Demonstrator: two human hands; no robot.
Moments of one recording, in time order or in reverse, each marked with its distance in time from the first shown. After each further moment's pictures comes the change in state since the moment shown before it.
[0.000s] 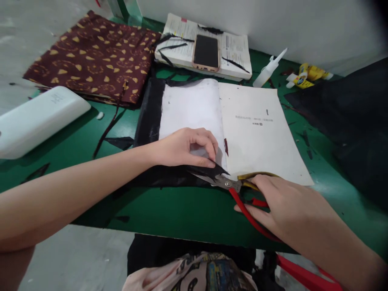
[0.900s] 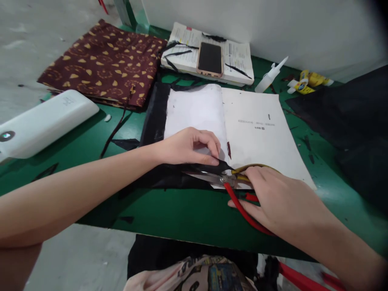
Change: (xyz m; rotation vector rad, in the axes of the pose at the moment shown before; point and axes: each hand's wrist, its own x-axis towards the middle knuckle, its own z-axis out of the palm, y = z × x) left_hand 0.001 -0.006 -0.003 -0.140 0.027 -0.023; right_hand 0.029 -0.008 -0.008 -0.029 -0.037 0.007
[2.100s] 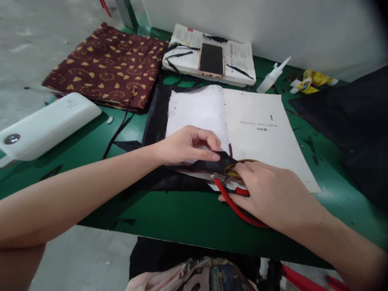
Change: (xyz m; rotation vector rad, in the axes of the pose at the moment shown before) left_hand 0.000 0.001 0.000 -0.194 0.109 -0.096; right_hand 0.026 -0.006 -0.003 0.076 -0.080 0.017
